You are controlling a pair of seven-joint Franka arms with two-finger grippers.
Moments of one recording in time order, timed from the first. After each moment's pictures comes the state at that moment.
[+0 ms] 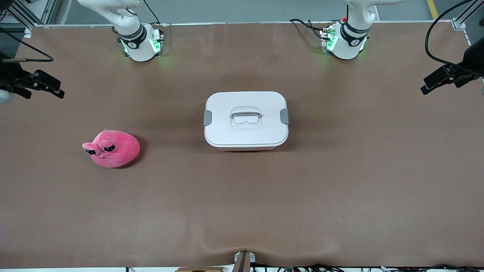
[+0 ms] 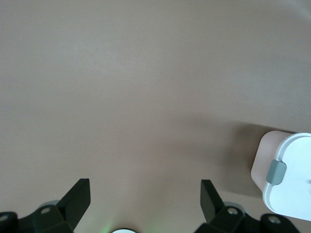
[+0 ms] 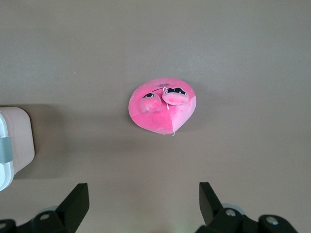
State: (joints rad) left arm 0.01 -0.05 -0.04 -1.56 0.00 1.49 -0.24; right arm -0.01 -0.05 -0.01 -1.61 0.02 1.52 -0.02
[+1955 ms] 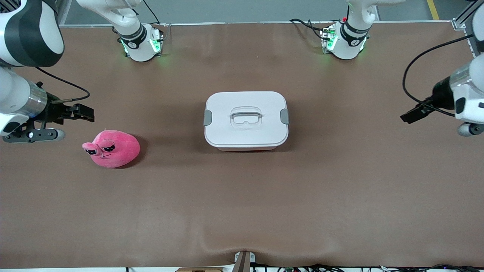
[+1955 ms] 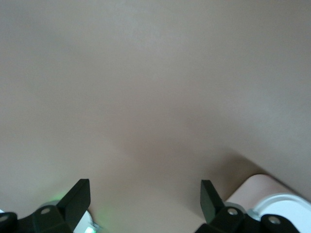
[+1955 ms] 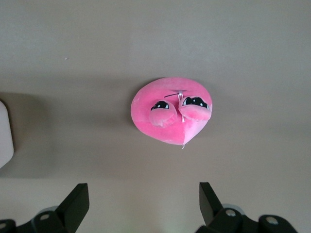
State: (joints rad) left arm -0.07 0.12 -0.07 -1.49 0.01 1.49 -0.79; right arm 0.07 0.15 -0.01 -1.57 -0.03 1.57 -0.02
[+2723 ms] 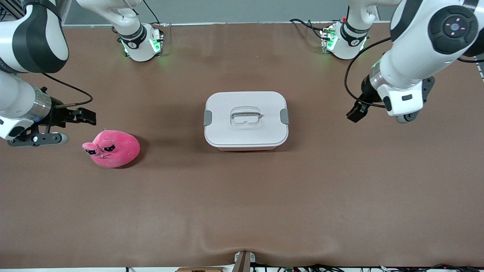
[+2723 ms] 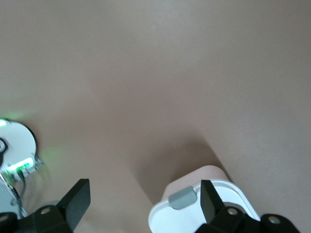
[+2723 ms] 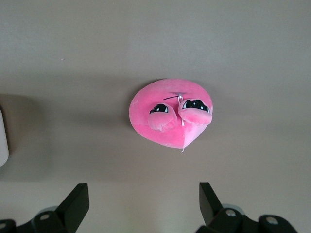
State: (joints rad) left arm -0.13 0.16 -0.27 -1.49 0.01 1.50 -1.42; right arm 0.07 0.16 -0.01 -1.59 -0.03 1.60 -0.02
